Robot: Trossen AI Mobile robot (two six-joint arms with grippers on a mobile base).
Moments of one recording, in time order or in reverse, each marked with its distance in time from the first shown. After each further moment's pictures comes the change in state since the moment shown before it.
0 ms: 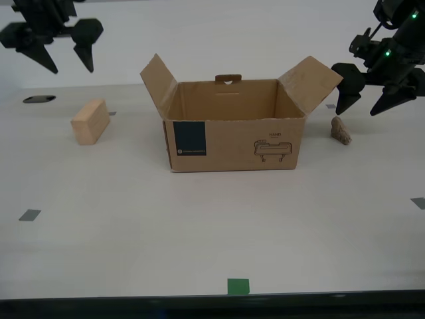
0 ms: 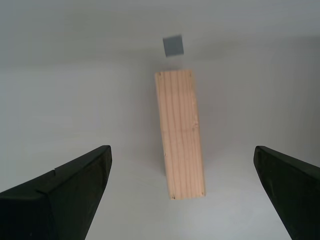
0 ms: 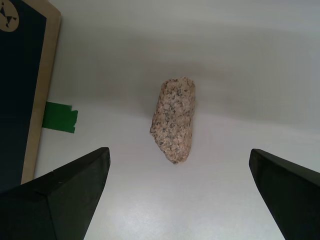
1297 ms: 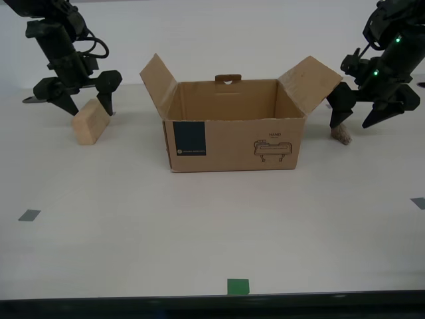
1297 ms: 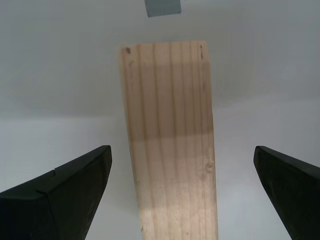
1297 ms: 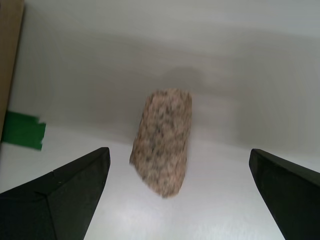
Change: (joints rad) arm 0 0.001 0.154 0.051 0.088 0.002 -0.026; arm 1 -0.003 0.225 -0.007 0.132 0.048 -0.032
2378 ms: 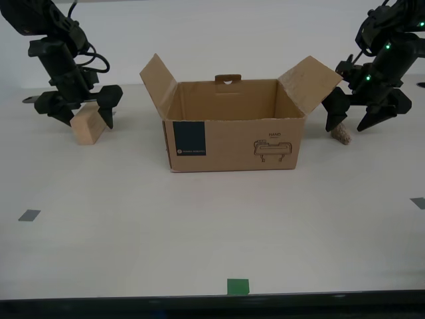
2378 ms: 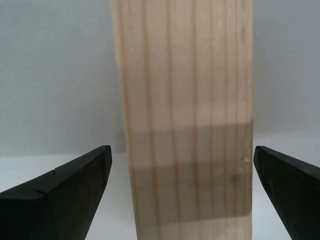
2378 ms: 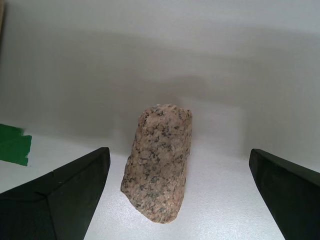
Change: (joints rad) arm 0 0.008 0.071 0.063 -0.021 0.003 -0.002; arm 1 0.000 0.000 -0.132 0.142 -0.014 -0.026
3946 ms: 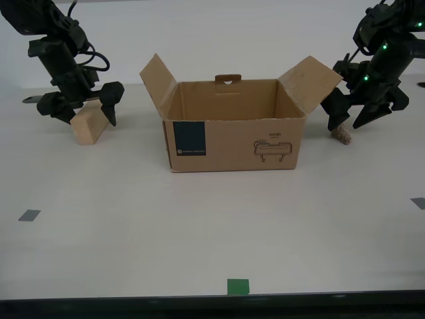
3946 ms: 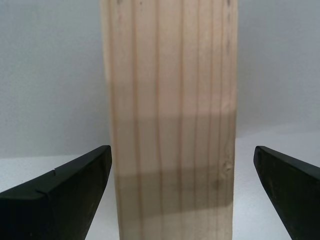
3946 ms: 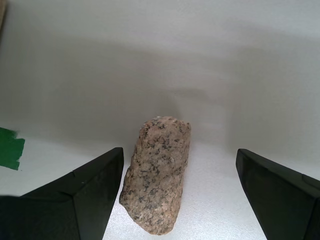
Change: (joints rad) arm 0 0.011 0.000 -0.002 0.032 0.027 -0.051; arm 1 0.000 0.000 0.002 0.005 0.045 -0.042
